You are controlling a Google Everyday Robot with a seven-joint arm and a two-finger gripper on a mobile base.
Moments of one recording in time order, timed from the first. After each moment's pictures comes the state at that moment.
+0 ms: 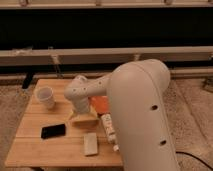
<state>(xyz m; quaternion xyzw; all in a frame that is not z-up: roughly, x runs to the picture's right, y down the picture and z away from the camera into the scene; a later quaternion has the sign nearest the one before) -0.138 0.159 0.844 -0.26 0.22 0.63 0.70</state>
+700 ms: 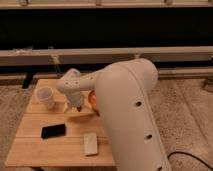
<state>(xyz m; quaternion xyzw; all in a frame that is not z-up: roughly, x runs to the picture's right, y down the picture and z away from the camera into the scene) -0.176 0.119 0.860 -0.26 0.20 0.61 0.73</state>
